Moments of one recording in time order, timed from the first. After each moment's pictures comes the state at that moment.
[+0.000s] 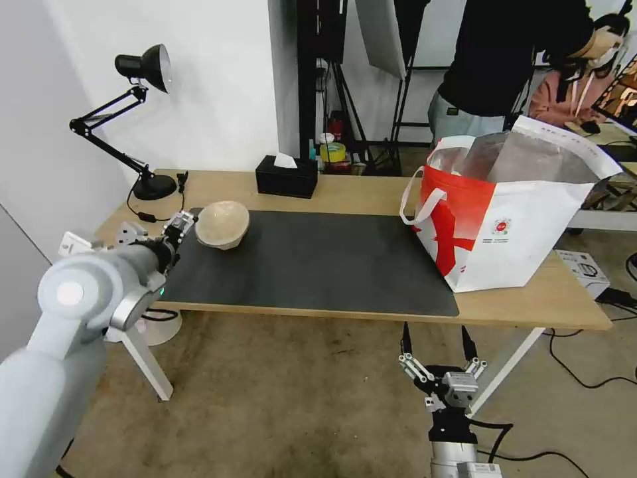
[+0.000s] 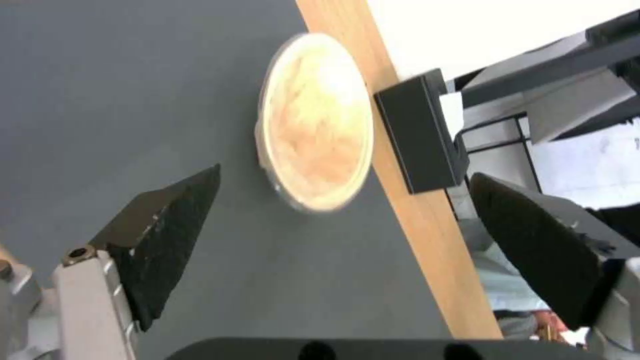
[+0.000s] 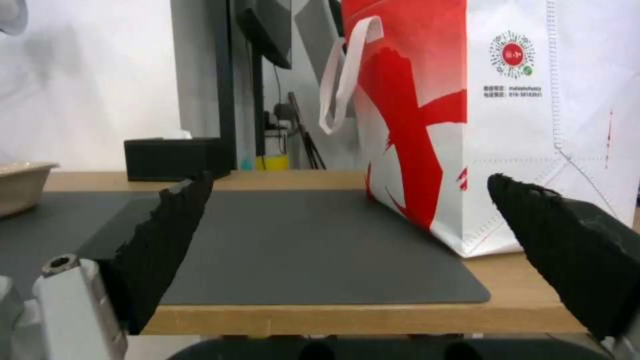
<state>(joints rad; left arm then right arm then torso) 0.80 -0.94 -0.48 -2.08 -1.88 0.15 -1.17 -1.63 1.02 0.05 2.08 -0.01 0.43 0.77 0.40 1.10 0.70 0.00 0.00</state>
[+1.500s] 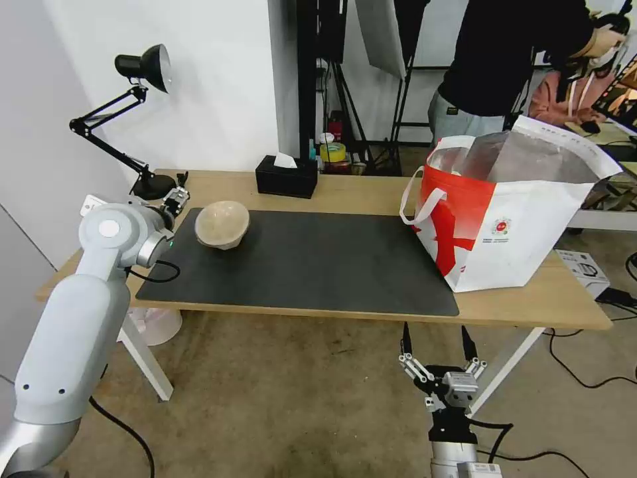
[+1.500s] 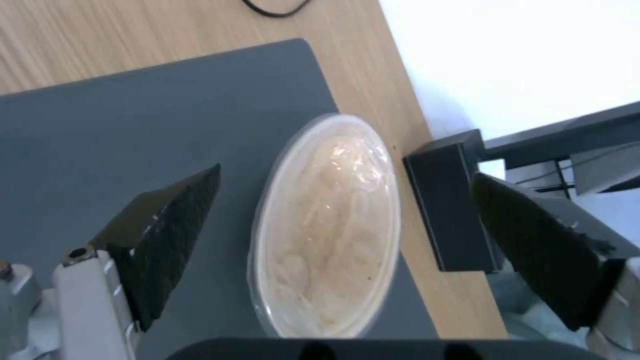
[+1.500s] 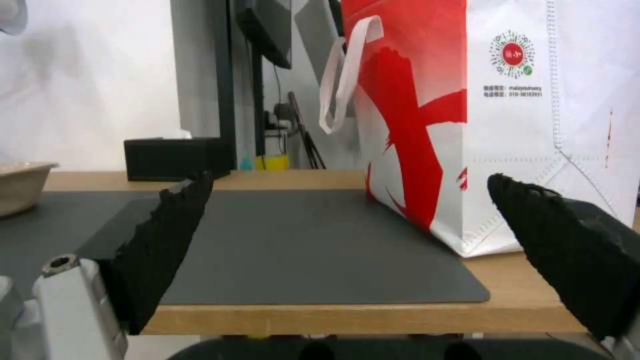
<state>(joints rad) 0.58 -1.01 -0.38 -1.76 -1.77 0.18 -1.14 -1.63 1.02 0.05 2.08 -0.01 0.43 0.77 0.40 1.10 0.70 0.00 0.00</state>
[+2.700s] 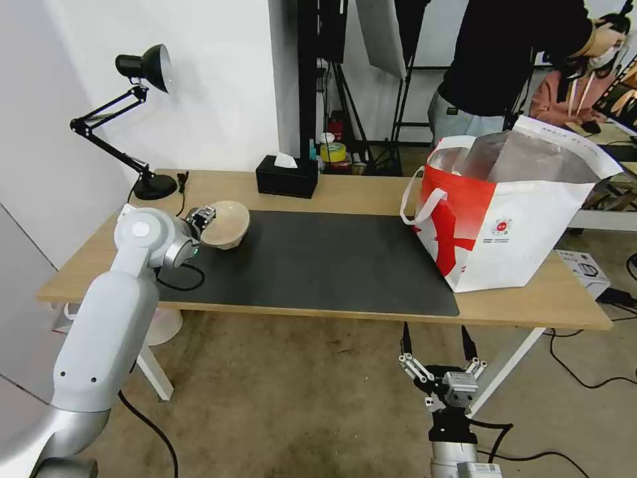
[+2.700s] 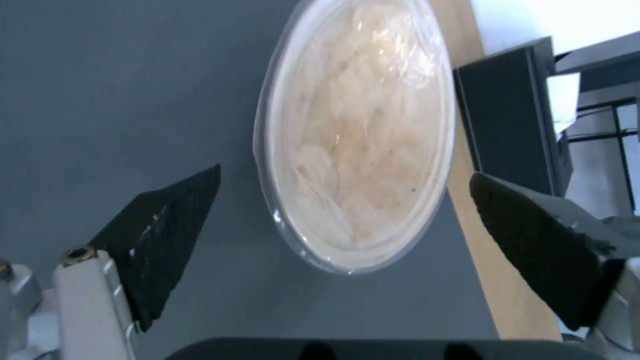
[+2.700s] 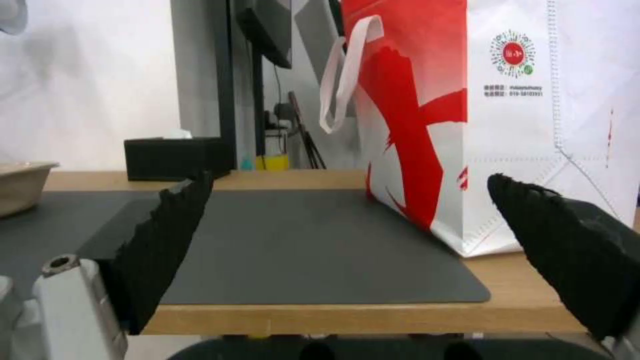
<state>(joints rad) 0.55 -1.11 -0.32 -1.68 -1.80 0.23 -1.21 -1.63 1.02 0.05 2.08 -0.01 0.43 0.77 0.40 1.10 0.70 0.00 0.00</state>
